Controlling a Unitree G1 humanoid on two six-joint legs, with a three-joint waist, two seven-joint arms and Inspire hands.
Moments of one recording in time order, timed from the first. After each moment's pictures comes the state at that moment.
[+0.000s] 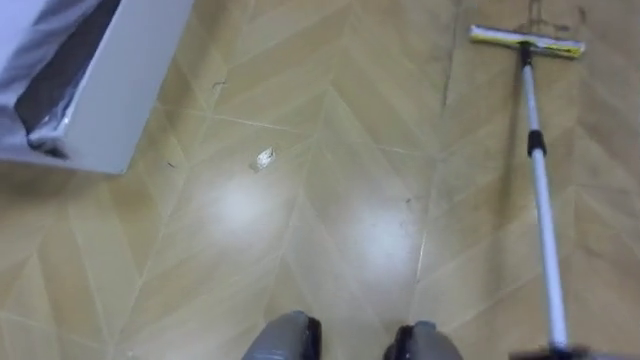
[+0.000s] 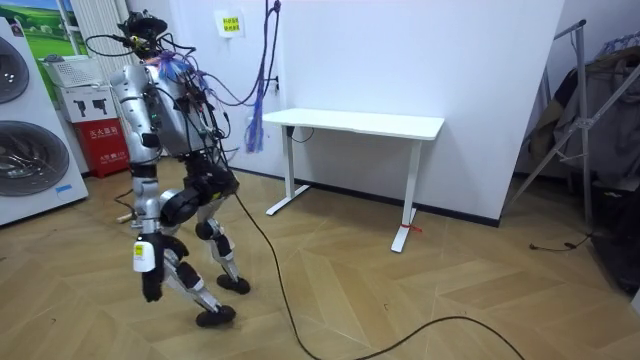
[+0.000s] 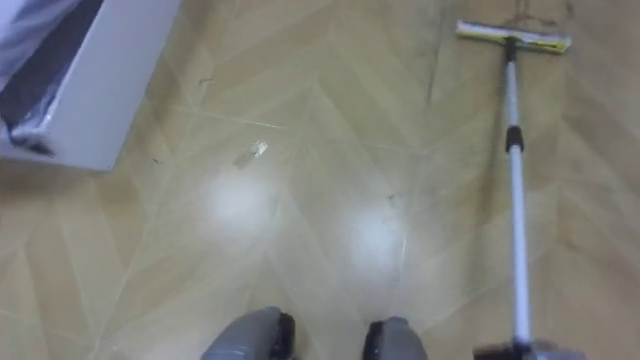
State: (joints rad) left arm 0.12 0.24 -0.14 1.15 0.05 0.23 0.12; right arm -0.40 -0.44 0.14 1.43 0.37 0.27 -0.06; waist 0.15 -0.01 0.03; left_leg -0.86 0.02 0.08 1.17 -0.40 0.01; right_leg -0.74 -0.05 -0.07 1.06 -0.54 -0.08
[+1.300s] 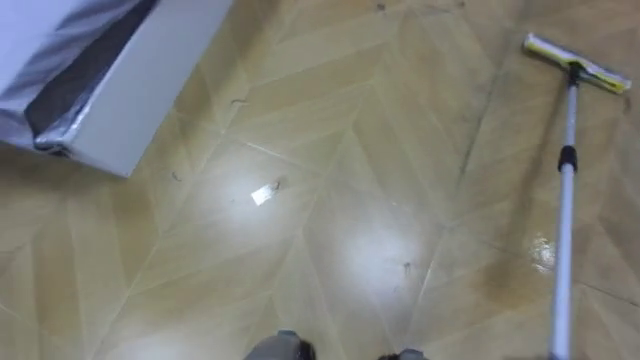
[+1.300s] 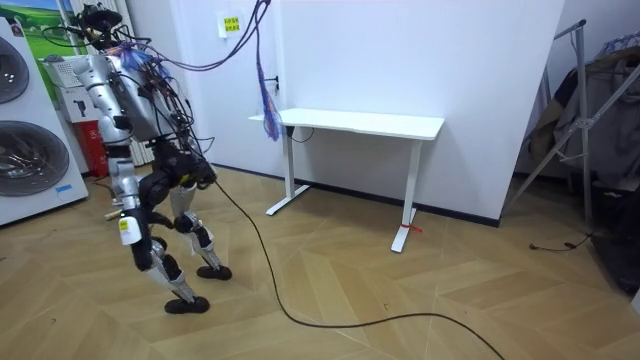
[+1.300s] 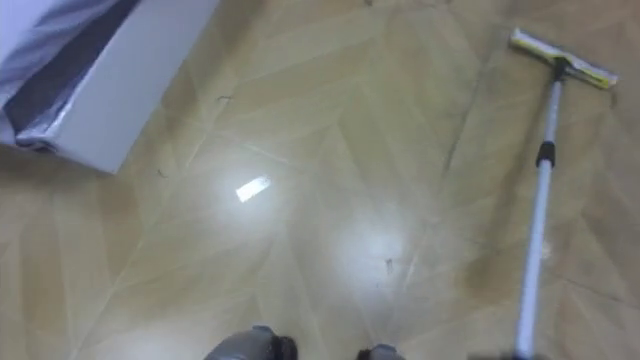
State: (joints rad) left arm 0.13 0.22 -0.13 1.14 0.15 0.25 0.03; right arm -0.05 -0.41 0.17 1.45 0.37 0.23 -0.05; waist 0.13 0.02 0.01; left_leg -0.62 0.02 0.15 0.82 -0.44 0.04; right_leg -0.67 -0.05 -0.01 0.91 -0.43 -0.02
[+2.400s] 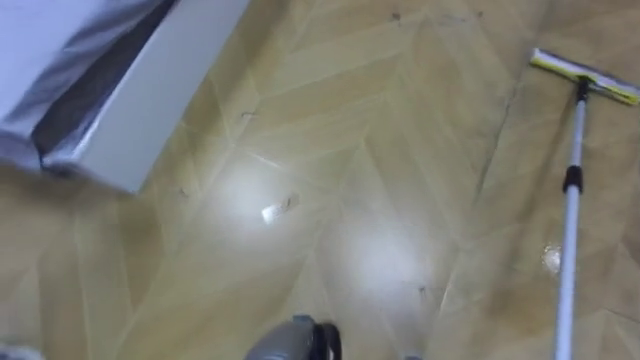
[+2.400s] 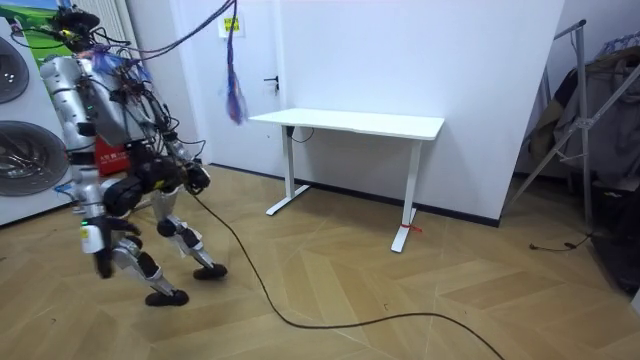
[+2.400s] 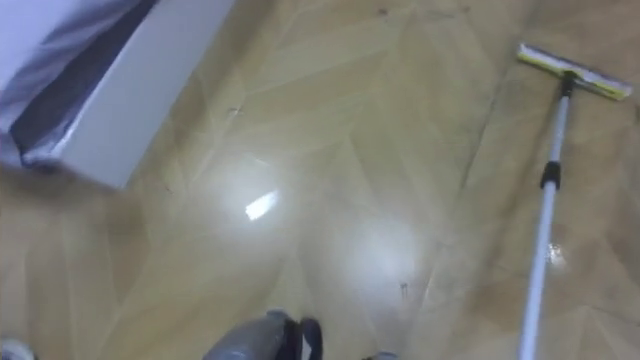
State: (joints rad) left arm 0.10 0.21 -0.13 1.17 0.10 0.22 0.03; right arm -0.07 -0.39 0.18 1.46 0.37 0.22 -0.06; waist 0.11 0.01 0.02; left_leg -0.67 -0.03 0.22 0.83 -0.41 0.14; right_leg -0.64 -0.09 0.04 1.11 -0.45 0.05
